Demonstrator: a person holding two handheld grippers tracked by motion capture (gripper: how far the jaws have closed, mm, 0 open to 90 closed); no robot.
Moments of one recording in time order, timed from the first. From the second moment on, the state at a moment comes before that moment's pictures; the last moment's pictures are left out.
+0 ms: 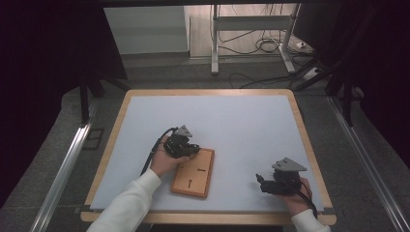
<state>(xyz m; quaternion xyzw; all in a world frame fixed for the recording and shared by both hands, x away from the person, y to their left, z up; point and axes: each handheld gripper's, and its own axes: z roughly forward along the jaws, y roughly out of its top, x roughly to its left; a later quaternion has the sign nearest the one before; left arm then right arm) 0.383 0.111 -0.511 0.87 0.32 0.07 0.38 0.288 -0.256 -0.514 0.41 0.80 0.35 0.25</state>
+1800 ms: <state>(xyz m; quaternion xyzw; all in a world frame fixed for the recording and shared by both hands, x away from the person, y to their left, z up) 0.267 0.168 -0.528 0.90 0.29 0.05 0.32 0.288 -0.254 -0.514 0.41 0.80 0.34 0.25</state>
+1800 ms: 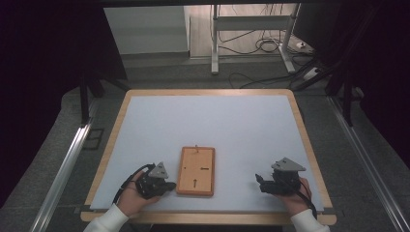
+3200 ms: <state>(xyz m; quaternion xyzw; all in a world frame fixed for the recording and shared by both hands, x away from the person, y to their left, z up) 0.266 0.215 -0.529 0.81 0.40 0.12 0.41 0.295 -0.228 -0.512 0.37 0.82 0.36 0.24</state>
